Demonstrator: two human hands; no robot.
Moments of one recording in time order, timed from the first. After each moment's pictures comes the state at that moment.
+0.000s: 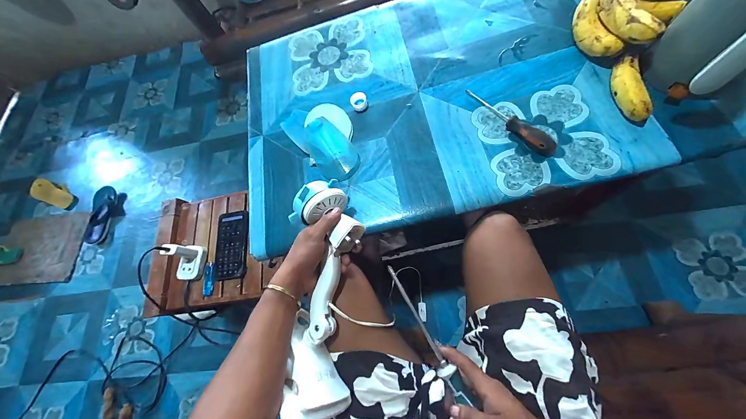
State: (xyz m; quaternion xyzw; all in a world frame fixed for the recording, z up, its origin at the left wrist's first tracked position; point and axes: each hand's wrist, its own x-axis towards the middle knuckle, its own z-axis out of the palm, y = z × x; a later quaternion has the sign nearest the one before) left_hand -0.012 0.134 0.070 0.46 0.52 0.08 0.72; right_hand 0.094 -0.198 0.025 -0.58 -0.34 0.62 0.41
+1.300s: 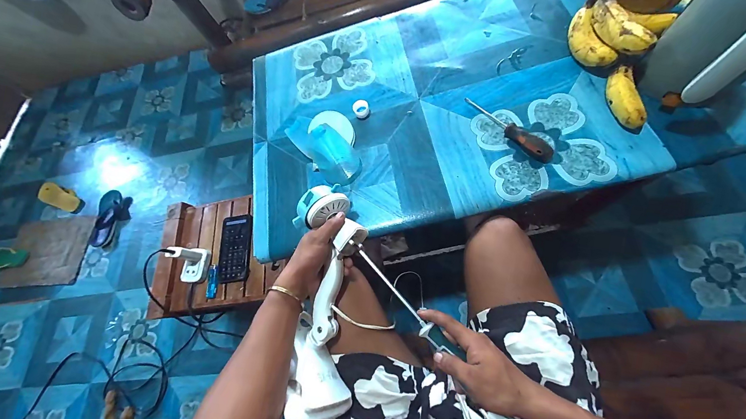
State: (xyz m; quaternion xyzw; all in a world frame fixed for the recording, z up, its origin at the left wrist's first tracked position) left_hand -0.010 0.133 0.068 0.46 0.53 0.09 0.71; right_hand 0.119 -0.141 0.050 -0.62 -0.39 0.58 0.37
